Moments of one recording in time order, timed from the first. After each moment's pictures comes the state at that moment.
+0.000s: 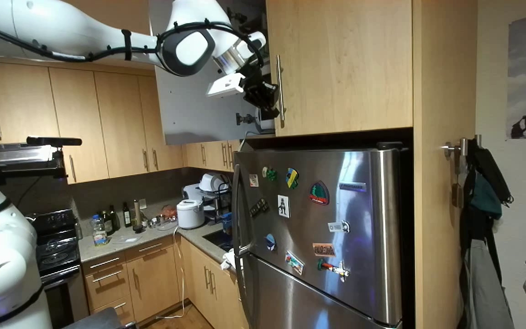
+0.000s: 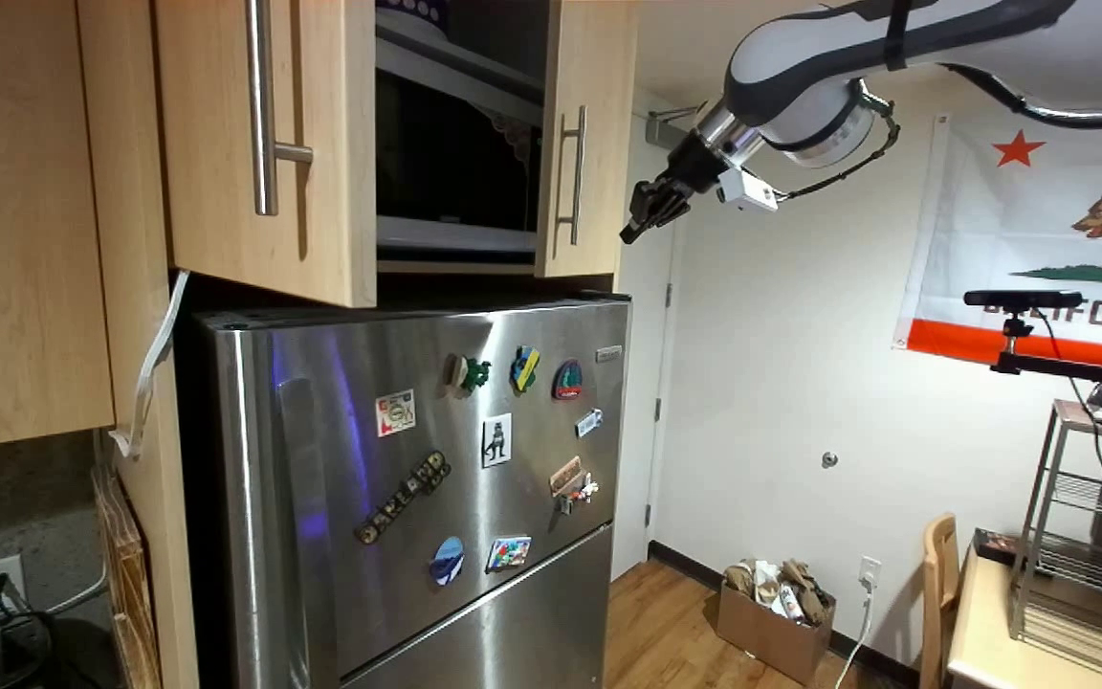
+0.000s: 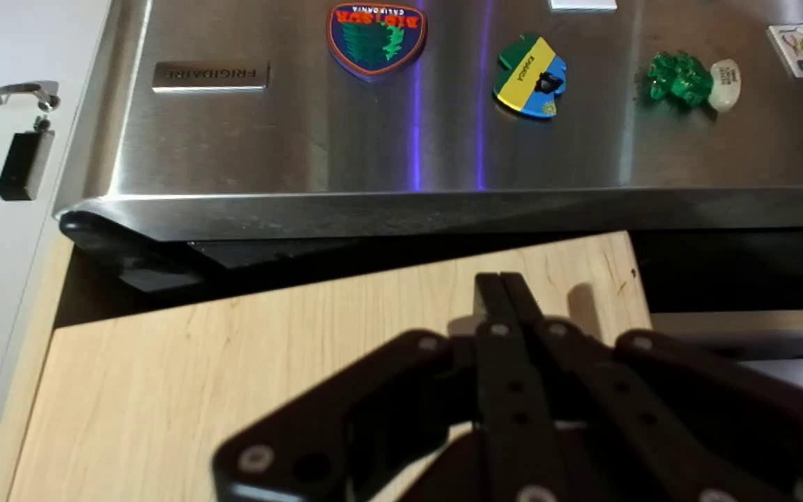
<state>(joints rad) -0.02 -0.33 -0.27 -1.98 0.19 2.42 -0.38</state>
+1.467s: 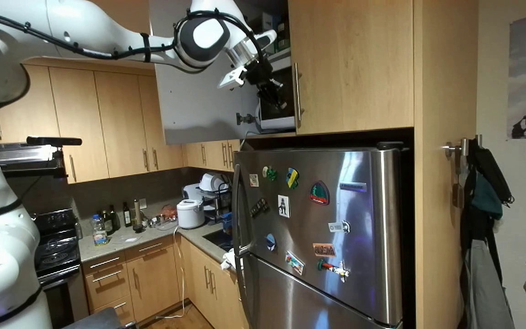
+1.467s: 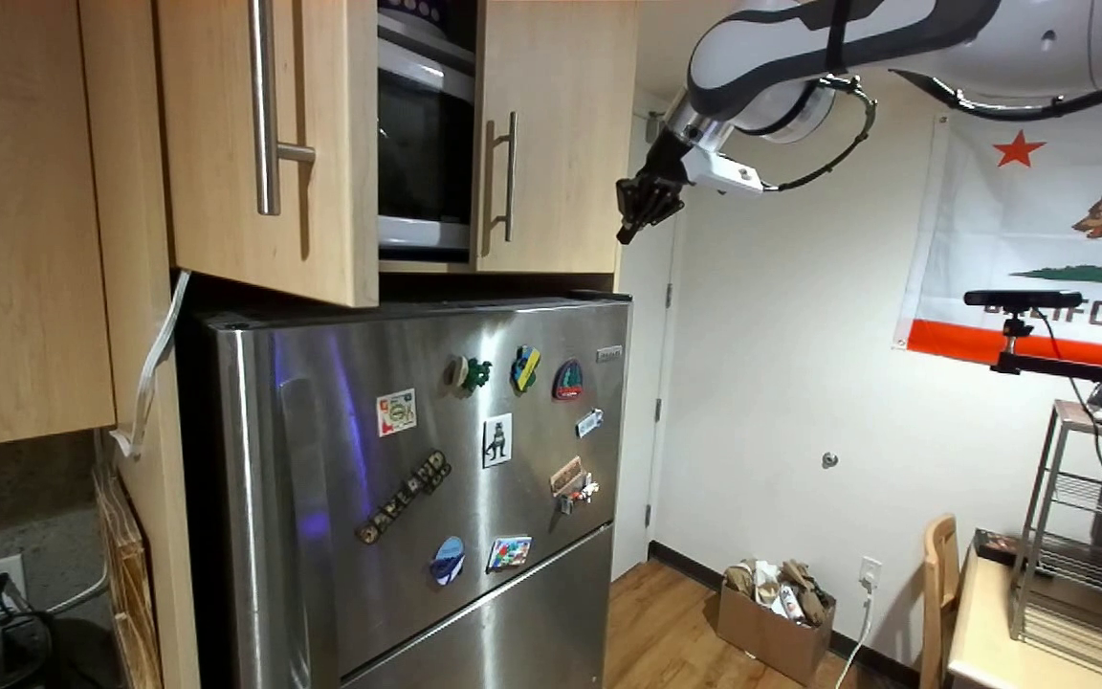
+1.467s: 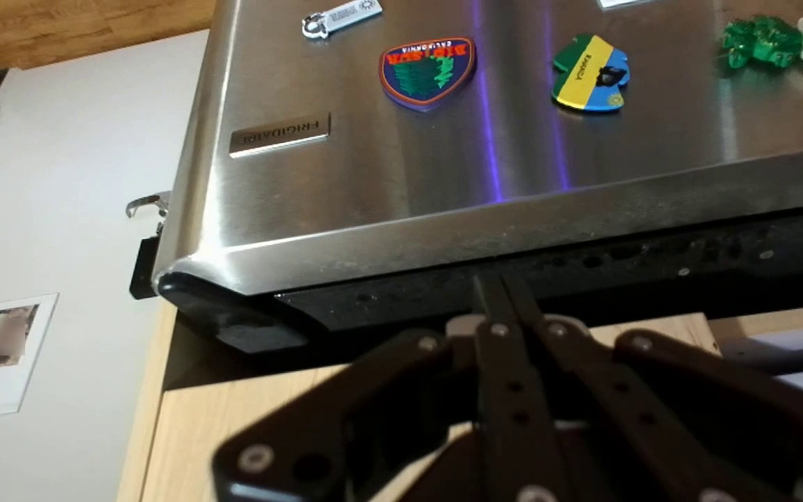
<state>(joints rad) -0.10 -0.19 -0.20 -1.77 0.04 2.26 -0.05</state>
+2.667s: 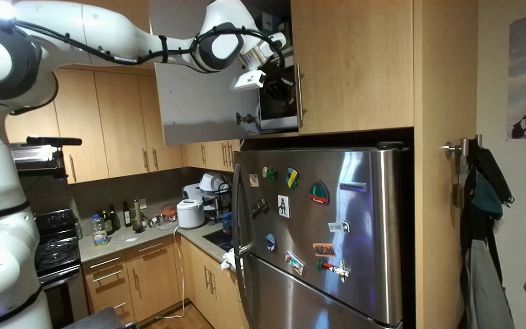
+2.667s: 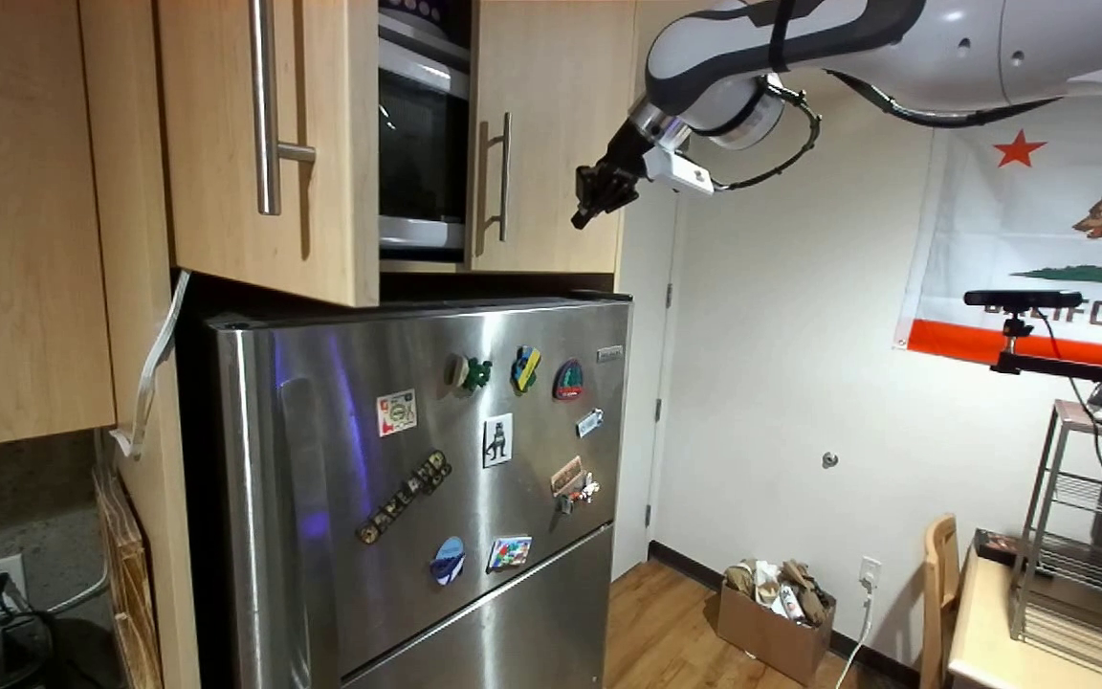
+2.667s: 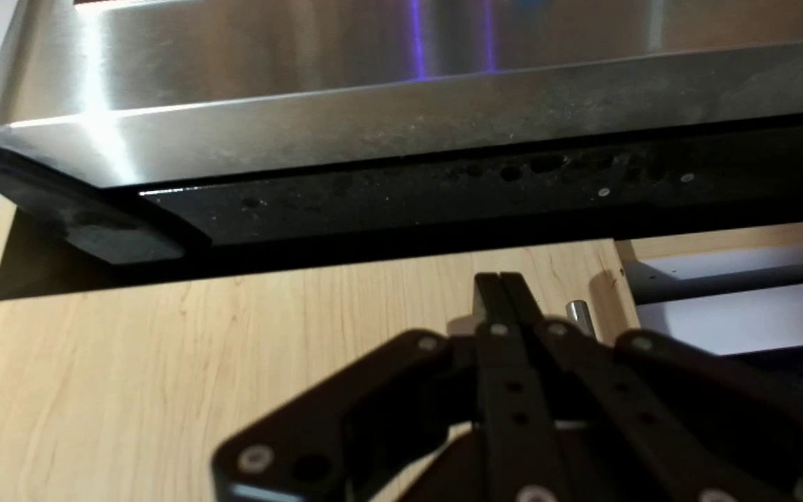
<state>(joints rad) -0.09 -0.05 -0.17 -1.63 0.20 2.34 -0.21</state>
